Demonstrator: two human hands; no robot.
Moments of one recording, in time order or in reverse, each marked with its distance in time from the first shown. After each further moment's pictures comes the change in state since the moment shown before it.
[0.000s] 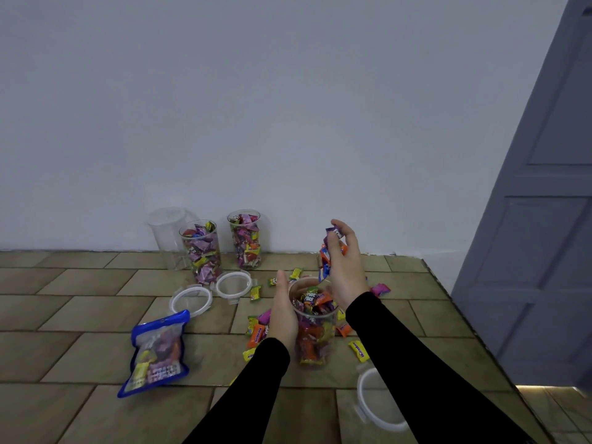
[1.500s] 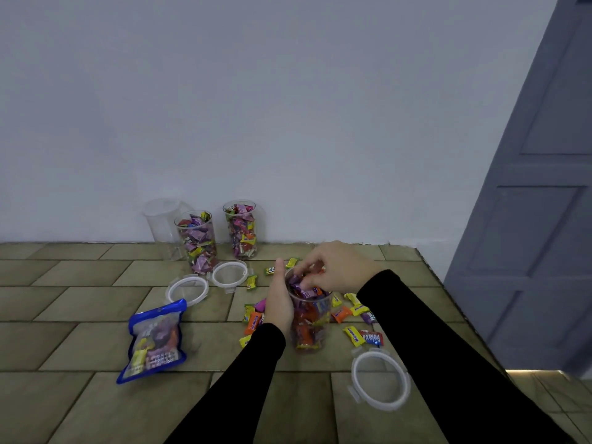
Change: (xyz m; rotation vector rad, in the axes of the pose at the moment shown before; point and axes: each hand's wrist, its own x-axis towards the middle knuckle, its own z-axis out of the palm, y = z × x) left_hand 0.004 -0.004 -0.005 -0.101 -0.075 -0.061; right_hand -0.009 -0.041 -0.019 -1.195 -0.757 -0.142
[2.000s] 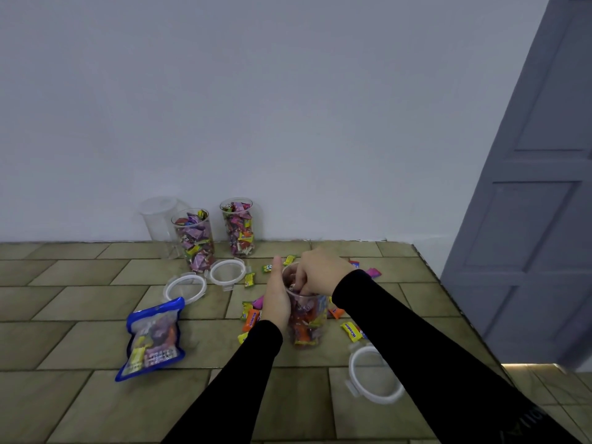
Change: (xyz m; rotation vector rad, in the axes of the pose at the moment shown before) left_hand 0.003 0.000 -0.001 0.045 0.049 0.034; right_hand 0.012 -0.016 0.015 -0.213 -0.149 0.072
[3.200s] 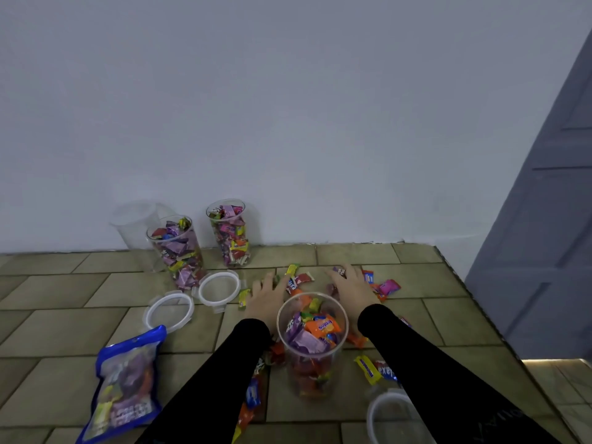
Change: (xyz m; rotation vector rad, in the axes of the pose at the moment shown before) left_hand 0.106 -0.010 -0.045 1.819 -0.177 0.023; right_hand 0.080 0.120 0.098 0.109 0.121 0.346
